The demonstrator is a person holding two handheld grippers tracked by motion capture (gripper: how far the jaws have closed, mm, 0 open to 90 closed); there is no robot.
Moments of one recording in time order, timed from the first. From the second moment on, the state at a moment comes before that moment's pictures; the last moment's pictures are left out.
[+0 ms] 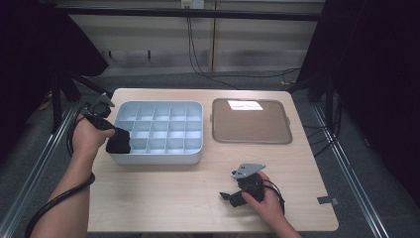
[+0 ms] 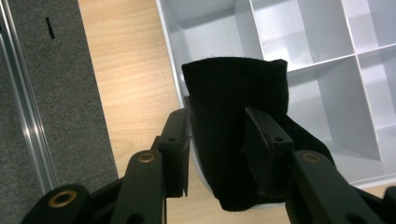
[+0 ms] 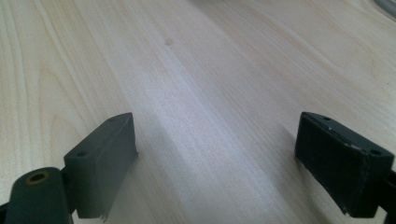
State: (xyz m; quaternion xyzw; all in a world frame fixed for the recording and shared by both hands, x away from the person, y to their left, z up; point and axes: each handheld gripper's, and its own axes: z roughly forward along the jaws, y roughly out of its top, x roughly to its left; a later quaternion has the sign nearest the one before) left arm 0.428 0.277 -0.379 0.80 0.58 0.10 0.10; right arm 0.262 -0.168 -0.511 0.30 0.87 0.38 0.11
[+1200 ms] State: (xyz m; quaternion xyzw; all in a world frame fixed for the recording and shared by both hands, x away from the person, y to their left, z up) left arm 0.432 0.272 -0.368 0.81 0.57 0.08 0.10; right arm 0.262 -0.167 -0.511 0.30 0.87 0.38 0.11
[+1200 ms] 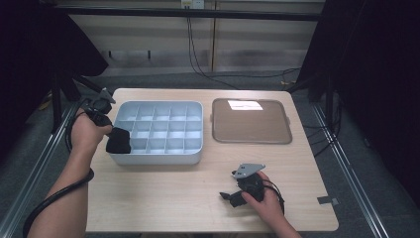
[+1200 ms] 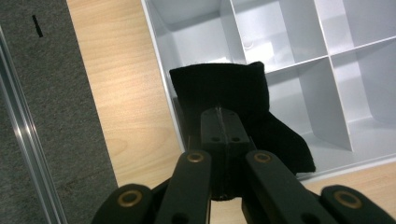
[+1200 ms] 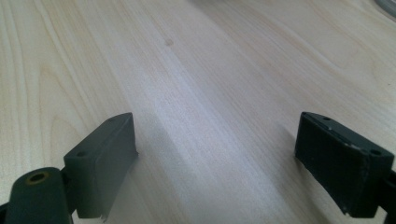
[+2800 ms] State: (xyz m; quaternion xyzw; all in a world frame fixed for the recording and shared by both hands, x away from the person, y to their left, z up) left arm 0.435 0.273 -0.406 0.81 0.58 0.05 0.09; right arm 0.262 -0.167 -0.511 0.30 0.87 0.38 0.11
